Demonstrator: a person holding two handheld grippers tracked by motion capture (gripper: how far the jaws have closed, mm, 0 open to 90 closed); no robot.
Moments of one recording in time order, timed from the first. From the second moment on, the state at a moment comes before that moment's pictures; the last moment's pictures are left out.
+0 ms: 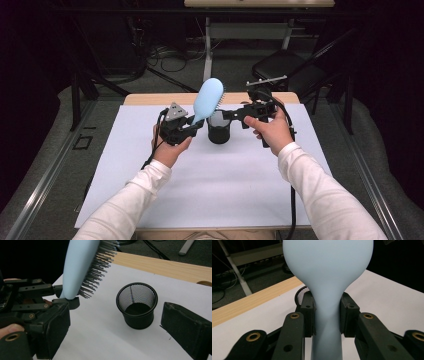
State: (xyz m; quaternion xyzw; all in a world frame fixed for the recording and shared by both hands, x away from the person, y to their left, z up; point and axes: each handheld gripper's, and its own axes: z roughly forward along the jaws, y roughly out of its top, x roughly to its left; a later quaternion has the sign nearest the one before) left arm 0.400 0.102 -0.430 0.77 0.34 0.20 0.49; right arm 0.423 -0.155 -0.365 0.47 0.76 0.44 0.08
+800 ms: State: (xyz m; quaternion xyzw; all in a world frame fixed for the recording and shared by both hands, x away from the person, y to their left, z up) left arm 0.395 0.091 -0.435 0.78 0.33 0.19 0.50; right arm 0.433 -0.145 -0.360 0.48 0.75 0.46 0.06
